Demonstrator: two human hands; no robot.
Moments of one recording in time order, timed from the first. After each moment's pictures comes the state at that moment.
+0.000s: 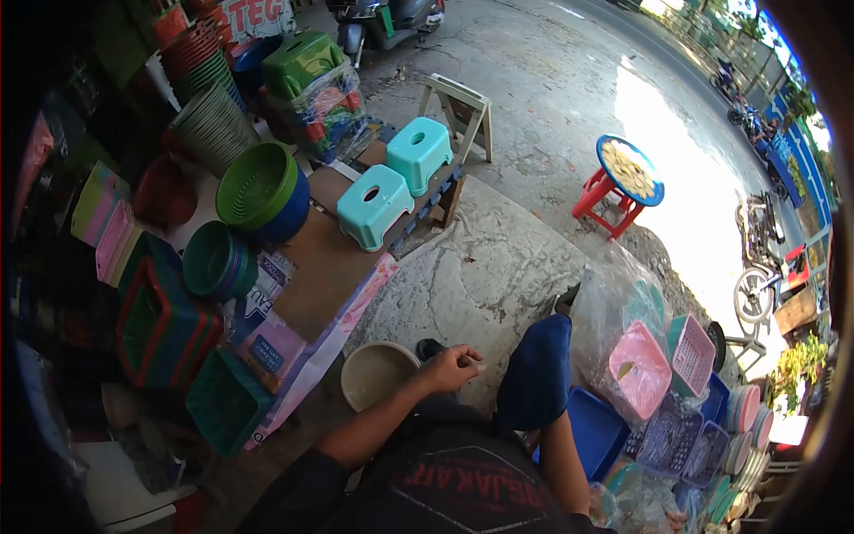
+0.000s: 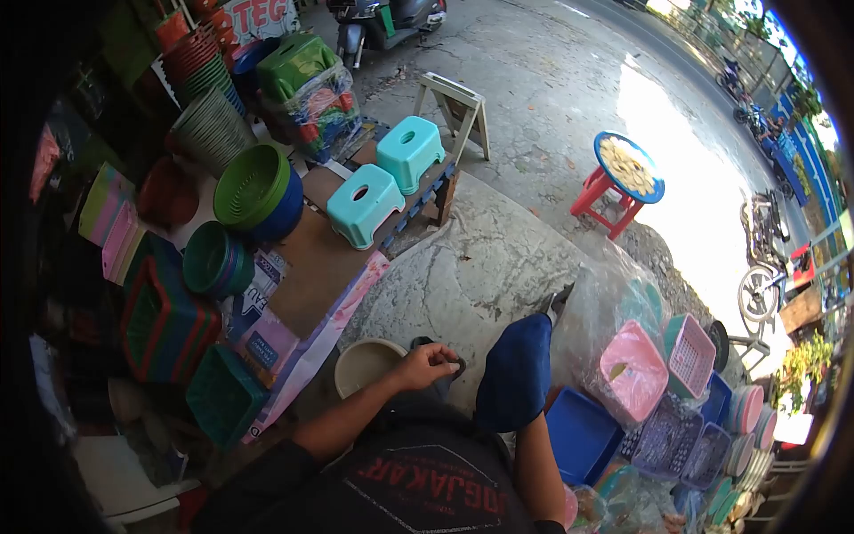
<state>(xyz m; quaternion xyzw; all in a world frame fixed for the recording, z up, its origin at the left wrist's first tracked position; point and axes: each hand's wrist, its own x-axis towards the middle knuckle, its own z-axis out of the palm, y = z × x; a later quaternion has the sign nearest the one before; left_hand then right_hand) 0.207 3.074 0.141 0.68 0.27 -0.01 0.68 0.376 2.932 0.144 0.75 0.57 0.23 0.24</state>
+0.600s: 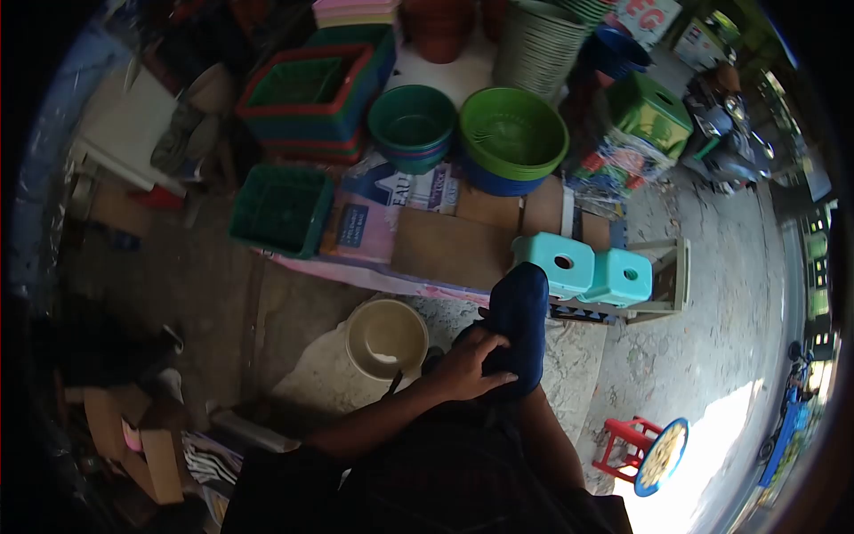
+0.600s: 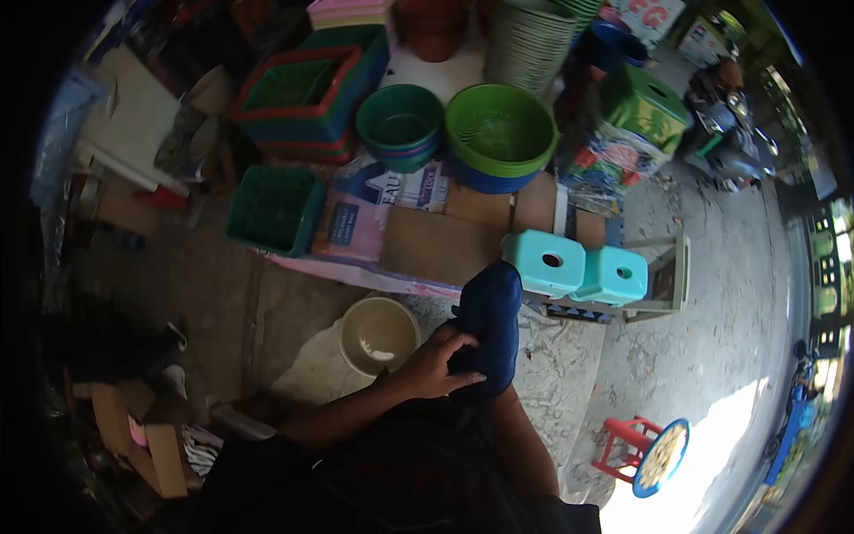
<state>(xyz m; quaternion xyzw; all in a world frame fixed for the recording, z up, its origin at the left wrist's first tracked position) 0.165 3.196 0.211 0.62 0.55 0.43 0.35 0.275 3.263 0.201 0.29 0.49 -0.71 -0.42</state>
